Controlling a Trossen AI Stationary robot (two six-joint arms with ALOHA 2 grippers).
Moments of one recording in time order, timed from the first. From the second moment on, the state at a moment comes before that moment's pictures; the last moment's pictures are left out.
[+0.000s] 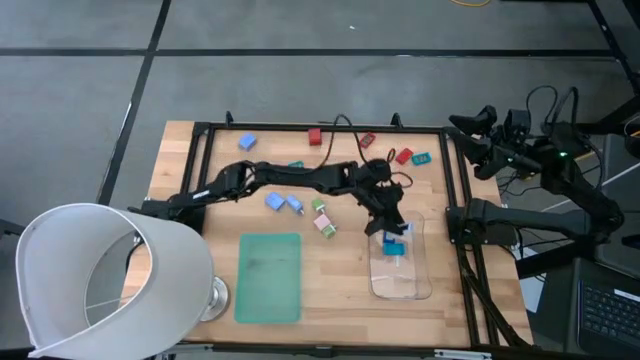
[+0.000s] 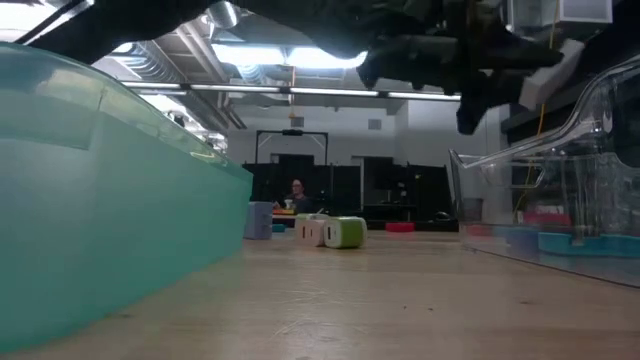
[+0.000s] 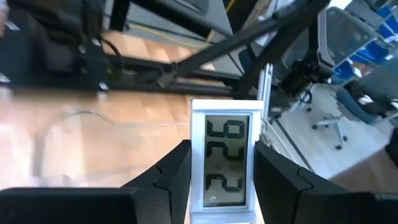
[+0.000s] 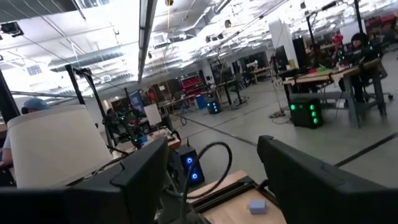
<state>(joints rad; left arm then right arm) 0.09 2.42 2.12 -0.14 0.68 -0.22 -0.32 0.52 1.00 -0.27 -0.02 0.33</state>
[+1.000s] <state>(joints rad) 0.26 2.27 2.12 -0.08 0.53 -0.20 -0.32 0.53 1.00 -0.32 0.12 0.50</state>
